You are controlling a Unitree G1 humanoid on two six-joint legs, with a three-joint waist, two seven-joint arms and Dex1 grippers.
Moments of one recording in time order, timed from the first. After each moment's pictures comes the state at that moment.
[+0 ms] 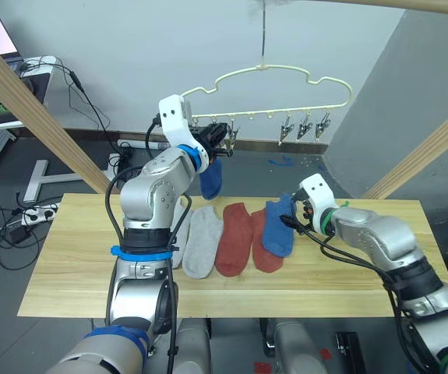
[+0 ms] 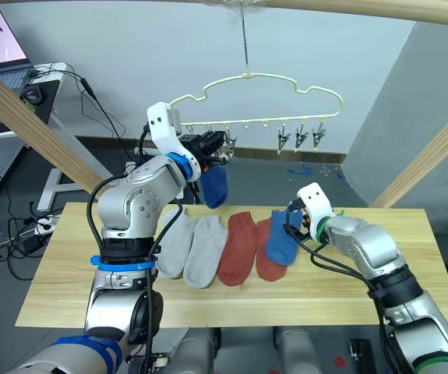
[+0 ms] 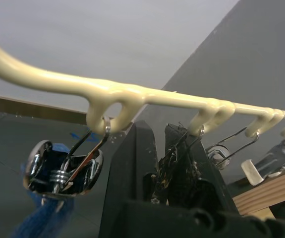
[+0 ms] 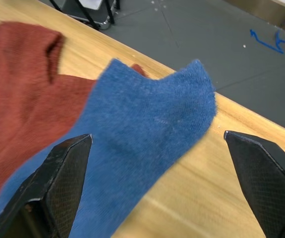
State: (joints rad) left arm -0.83 0.13 0.15 0.05 -0.38 0.79 -0.19; right arm -0.59 -0.51 0.29 0.08 0.41 0.88 0.25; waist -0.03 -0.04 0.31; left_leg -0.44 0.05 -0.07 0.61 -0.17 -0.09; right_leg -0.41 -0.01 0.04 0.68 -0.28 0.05
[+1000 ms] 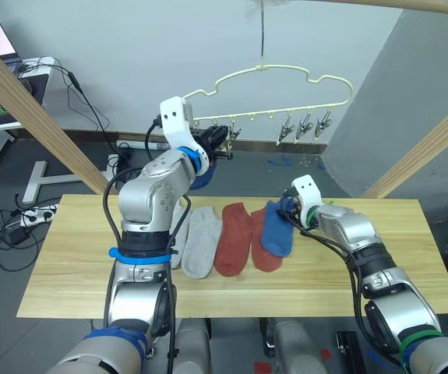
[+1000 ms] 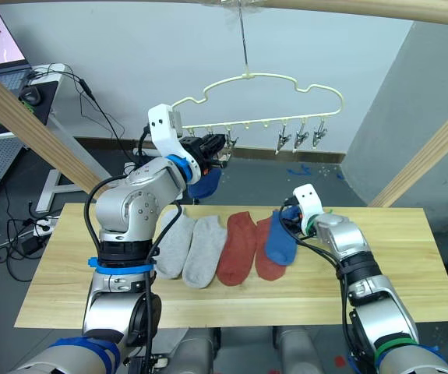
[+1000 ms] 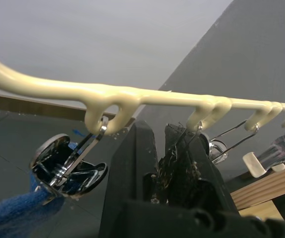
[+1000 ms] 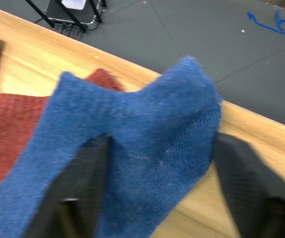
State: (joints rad) left arm -0.82 0.15 0.14 0.00 -0.38 0.82 -0.18; right arm -0.70 -0.30 0.17 0.50 0.16 0.69 0.37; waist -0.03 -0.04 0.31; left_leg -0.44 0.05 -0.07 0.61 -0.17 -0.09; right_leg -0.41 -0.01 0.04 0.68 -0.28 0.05
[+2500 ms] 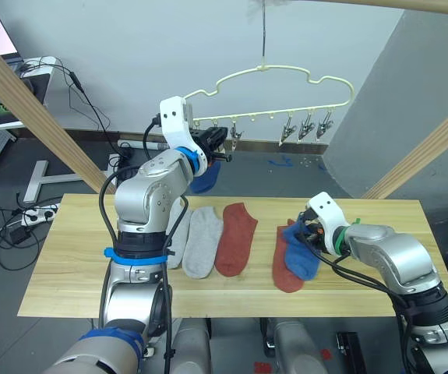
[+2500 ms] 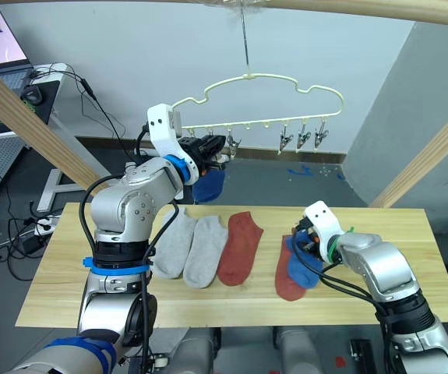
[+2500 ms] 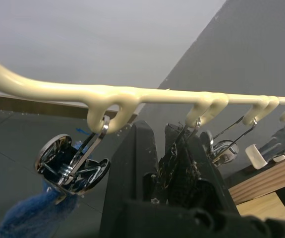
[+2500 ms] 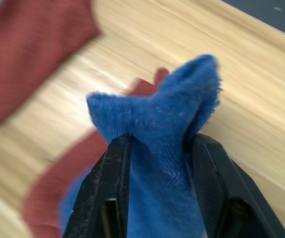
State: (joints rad) left arm -0.81 0.17 0.12 -0.02 -0.39 0.85 -0.19; right arm -0.40 -0.55 0.17 -0.25 0.25 1.16 0.45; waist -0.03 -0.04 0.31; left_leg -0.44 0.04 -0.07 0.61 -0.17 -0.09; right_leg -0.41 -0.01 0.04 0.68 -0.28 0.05
